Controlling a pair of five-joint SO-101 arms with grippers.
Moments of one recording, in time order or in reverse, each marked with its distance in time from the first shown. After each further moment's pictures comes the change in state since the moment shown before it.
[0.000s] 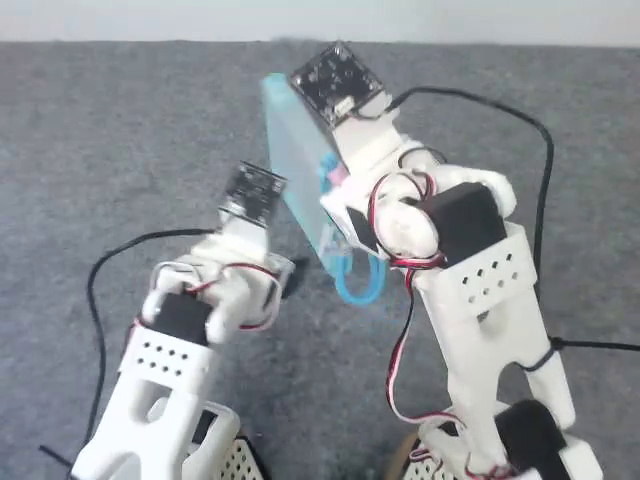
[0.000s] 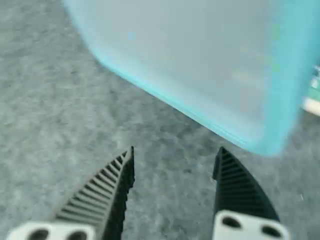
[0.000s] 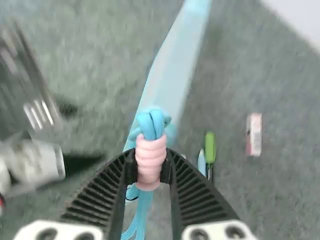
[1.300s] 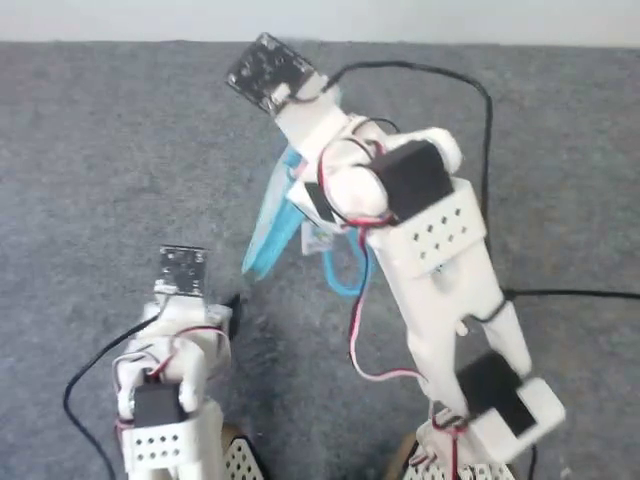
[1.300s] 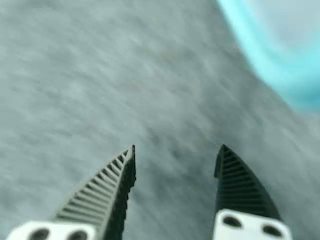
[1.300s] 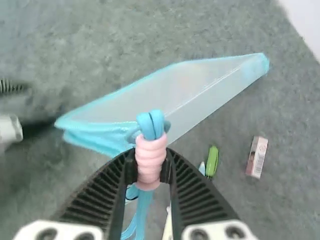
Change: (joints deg) left arm -27.7 -51.0 36.9 6.8 -6.2; right arm -4.2 13.6 -15.2 8.4 8.4
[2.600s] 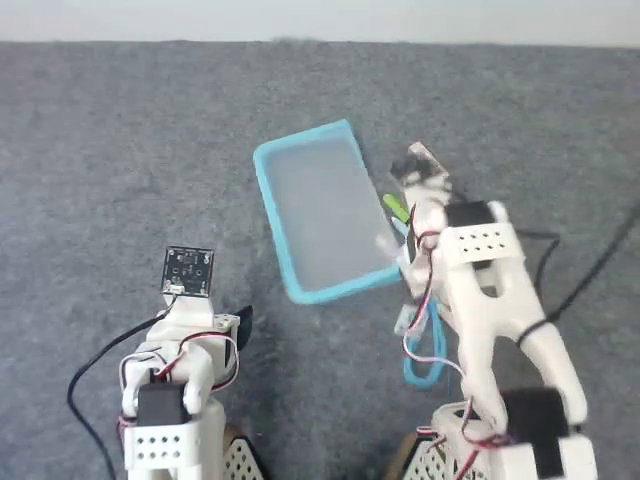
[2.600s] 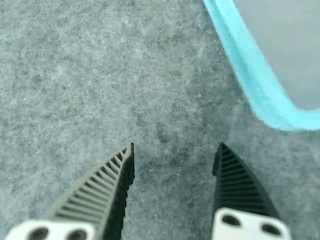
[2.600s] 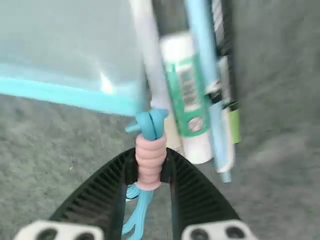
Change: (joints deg) left arm 6.2 0.0 0.0 8.3 7.3; right arm 24.6 -11.7 65.1 -26.8 -5.5
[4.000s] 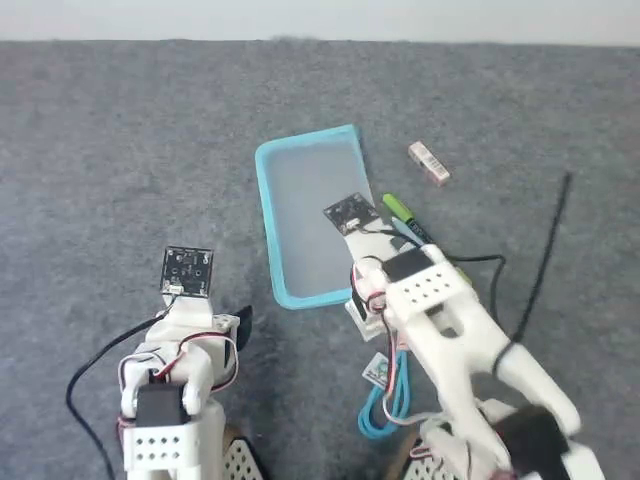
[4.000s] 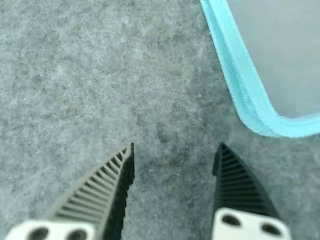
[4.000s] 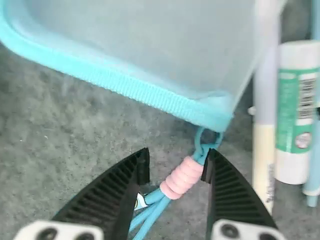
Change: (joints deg) left arm 0.0 0.0 0.0 0.0 0.0; right arm -18.5 -2.8 16.9 -10.2 -12.6
